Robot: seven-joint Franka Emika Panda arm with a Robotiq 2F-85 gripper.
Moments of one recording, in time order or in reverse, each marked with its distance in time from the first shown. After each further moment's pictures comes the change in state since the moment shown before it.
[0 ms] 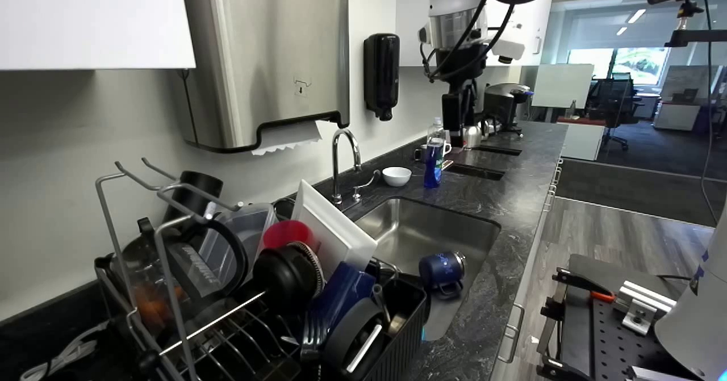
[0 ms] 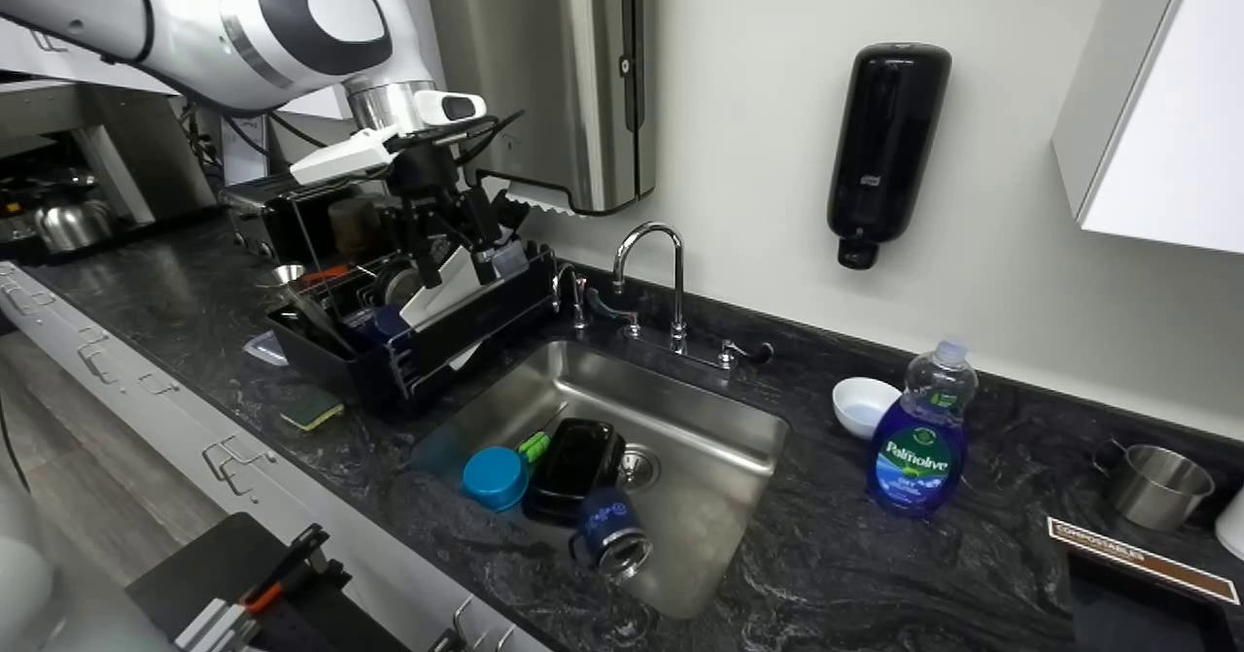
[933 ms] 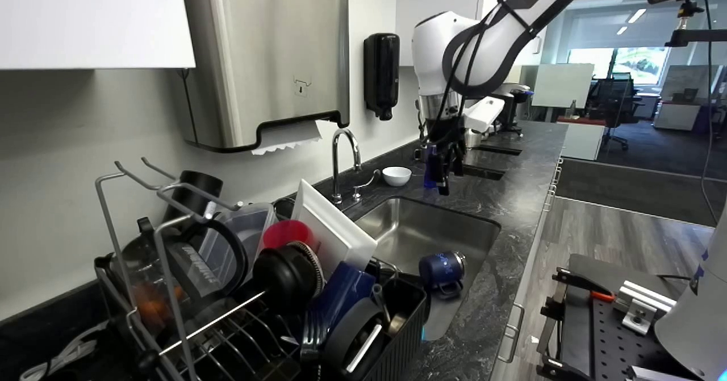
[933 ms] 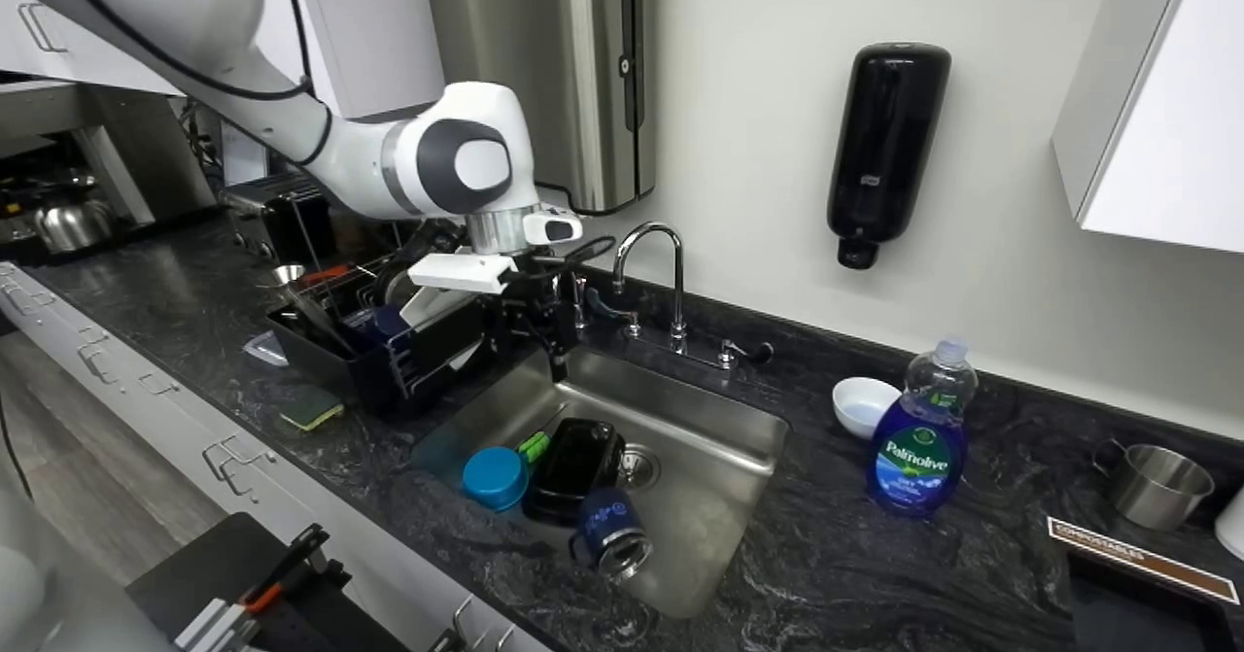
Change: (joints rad) arm -0.033 0.320 -0.158 -0.015 -0.010 0.290 -0.009
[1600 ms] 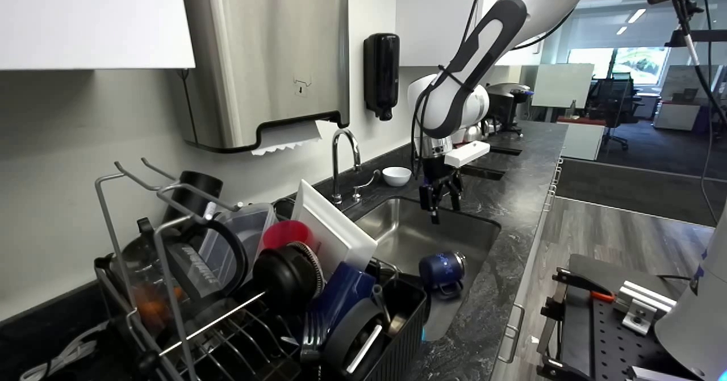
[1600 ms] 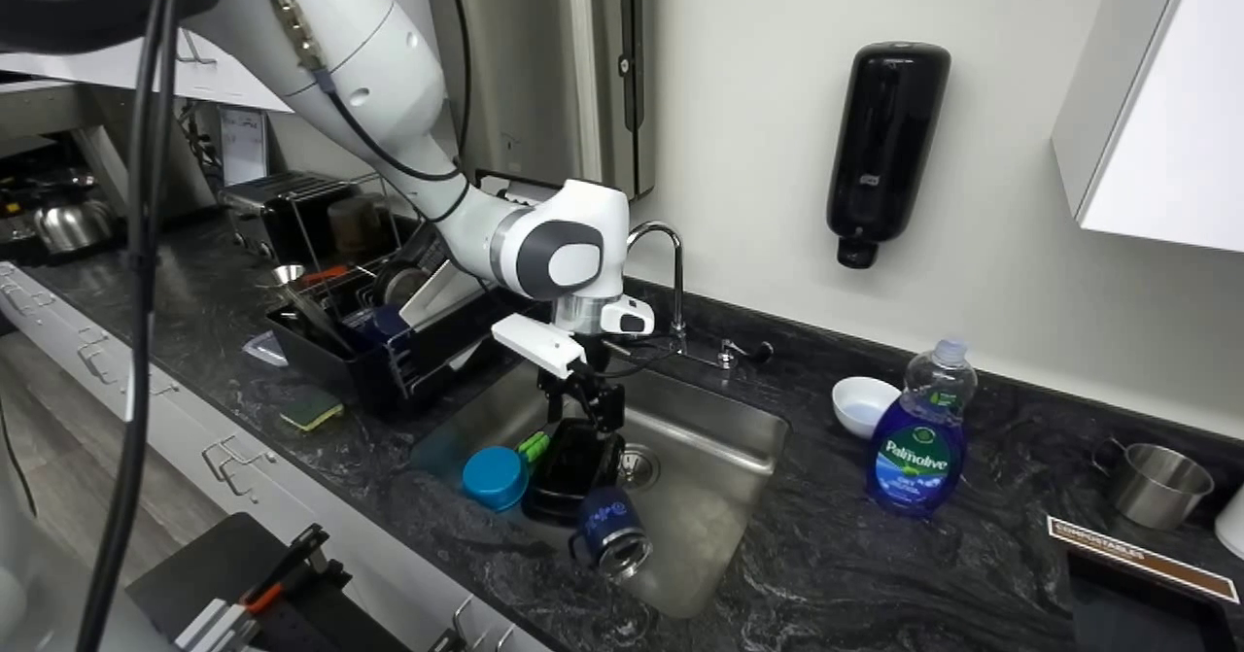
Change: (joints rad) arm -0.067 0.360 -0.080 0.179 0.211 0.065 -0.072
